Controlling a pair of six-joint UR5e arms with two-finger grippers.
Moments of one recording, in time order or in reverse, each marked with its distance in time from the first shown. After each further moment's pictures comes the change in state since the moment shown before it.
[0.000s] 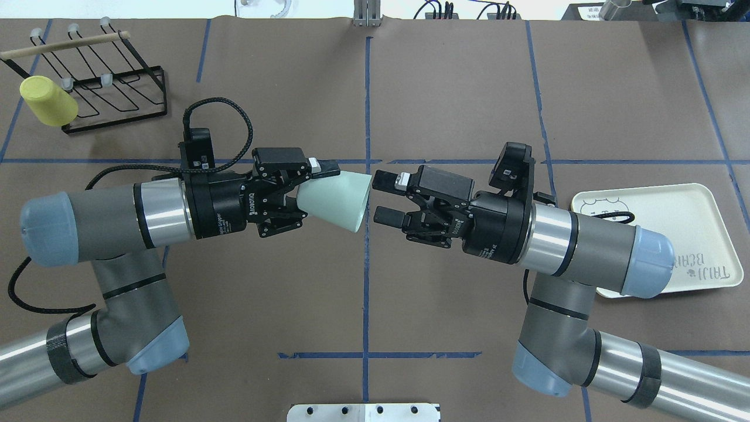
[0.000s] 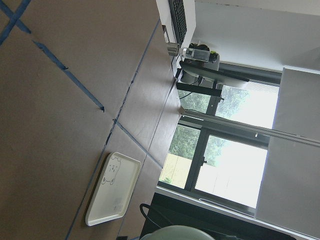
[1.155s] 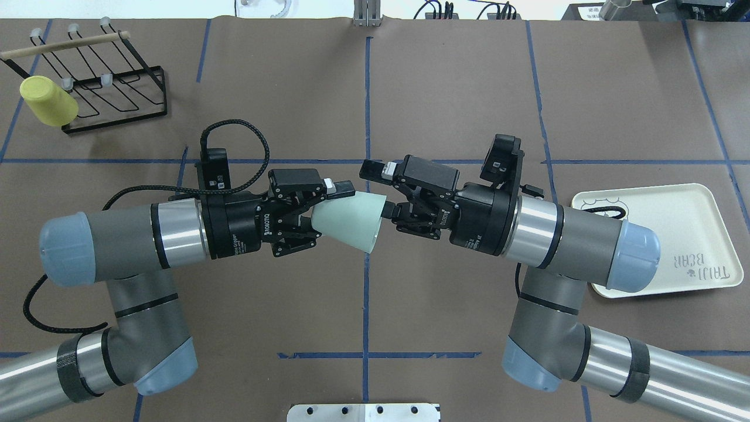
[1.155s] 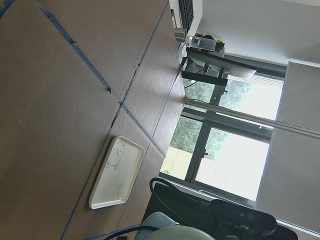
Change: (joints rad) left arm 0.053 -0.010 -0.002 0.000 0.031 0.001; right arm 0.004 0.034 -0.018 -0.034 -0.015 -0.006
